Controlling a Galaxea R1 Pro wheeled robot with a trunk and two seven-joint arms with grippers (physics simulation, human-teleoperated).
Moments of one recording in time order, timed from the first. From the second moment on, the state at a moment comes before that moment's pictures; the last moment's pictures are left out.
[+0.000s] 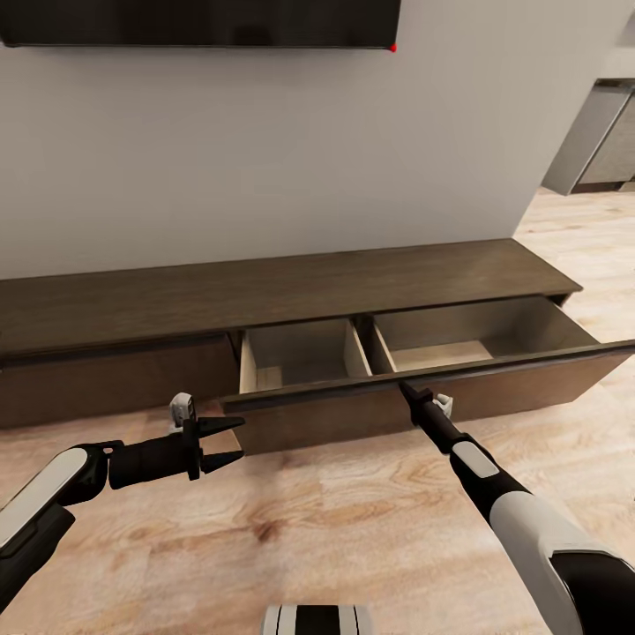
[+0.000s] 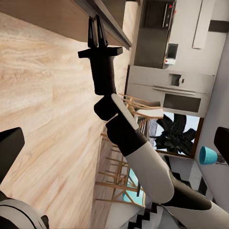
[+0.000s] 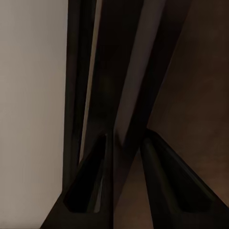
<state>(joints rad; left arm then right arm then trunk) -0.47 0.52 -0.31 -1.47 1.96 1.00 -0.01 -0.87 -0.10 0.03 -0.33 -1.25 0.24 0.68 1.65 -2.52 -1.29</state>
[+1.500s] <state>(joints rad) -0.47 0.52 -0.31 -1.47 1.96 1.00 -0.01 -0.89 -0.10 0.02 -0.33 -1.24 0.23 0.64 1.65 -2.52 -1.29</state>
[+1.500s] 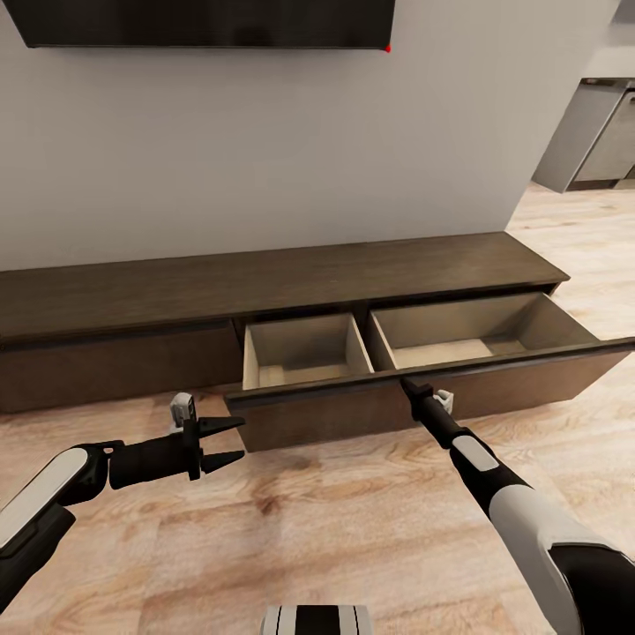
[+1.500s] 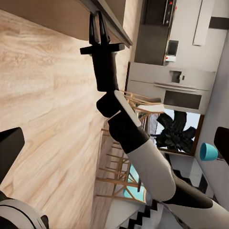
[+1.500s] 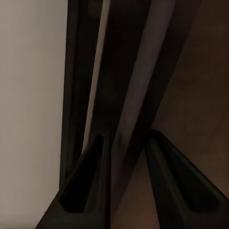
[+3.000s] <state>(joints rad) -0.47 0.52 -0.31 -1.47 1.96 1.00 -0.01 -0.87 -0.10 0.05 -0.32 -1.24 0.24 0.68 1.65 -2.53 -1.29</state>
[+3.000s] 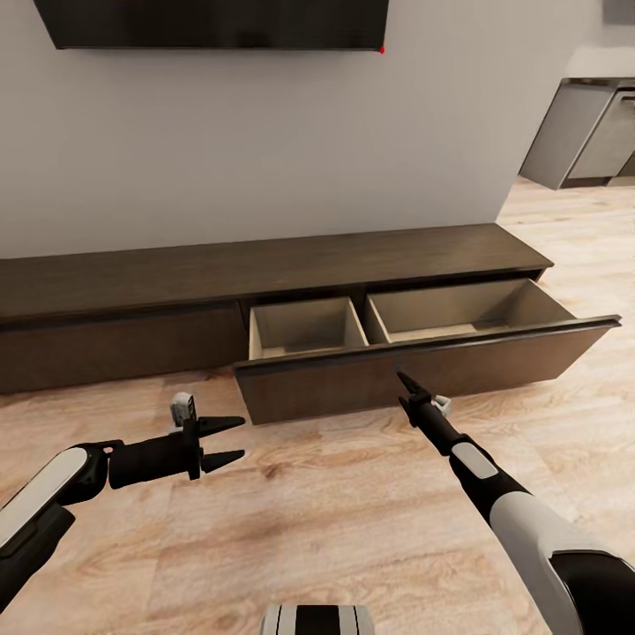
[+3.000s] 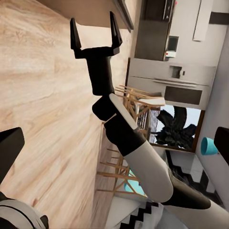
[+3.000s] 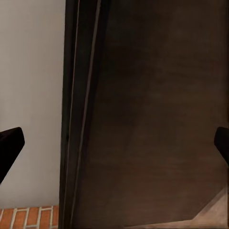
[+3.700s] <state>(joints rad) -0.47 0.52 -0.33 -1.47 1.96 1.00 -0.01 -0.87 -0.13 0.05 -0.32 -1.24 0.29 0.64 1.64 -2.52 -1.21</state>
